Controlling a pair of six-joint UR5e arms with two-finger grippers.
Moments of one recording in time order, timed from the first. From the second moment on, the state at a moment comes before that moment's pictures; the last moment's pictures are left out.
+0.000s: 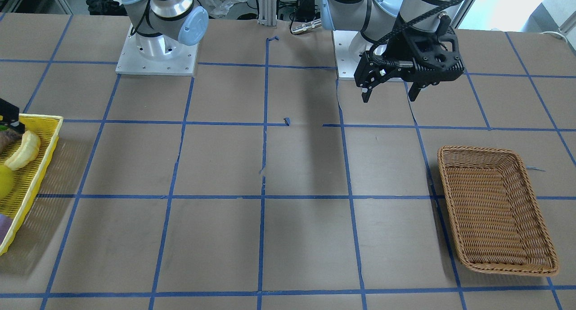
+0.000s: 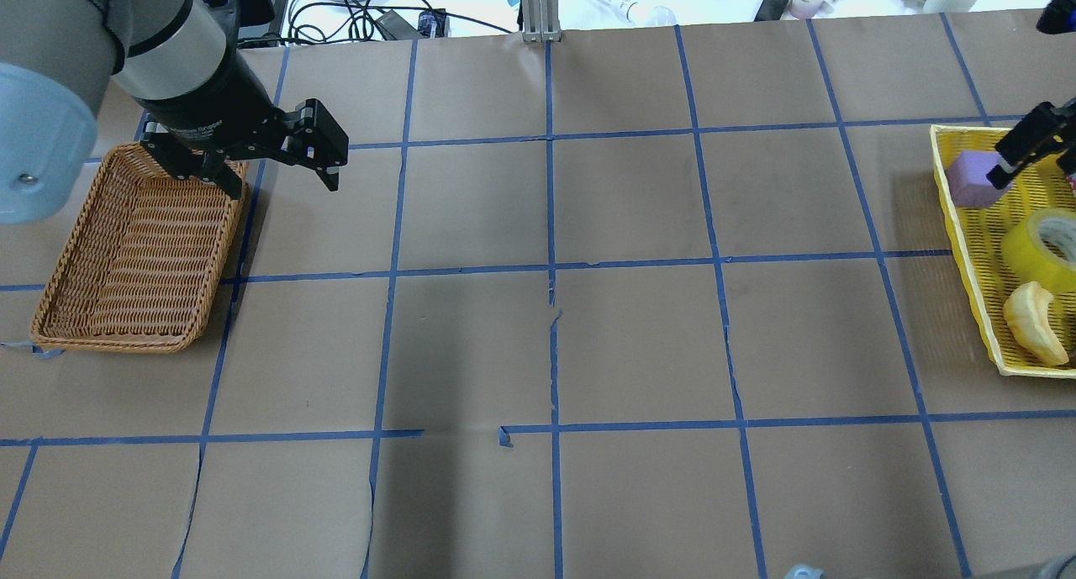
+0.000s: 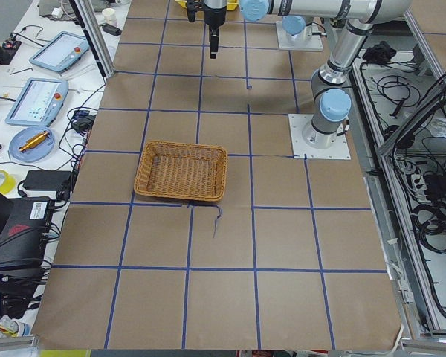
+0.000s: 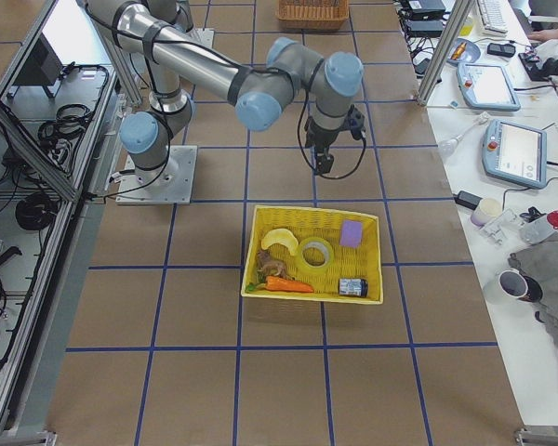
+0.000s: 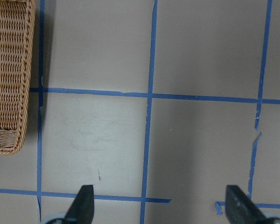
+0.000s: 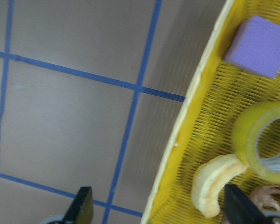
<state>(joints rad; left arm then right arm) -1.59 -1.52 -1.62 -1.52 1.58 -0.08 0.98 -1.36 1.55 -1.64 -1.55 -0.84</state>
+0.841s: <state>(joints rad) -1.58 -1.52 -1.61 -1.52 1.58 -0.08 0.87 -1.11 1.63 -1.98 -1.61 -0.99</state>
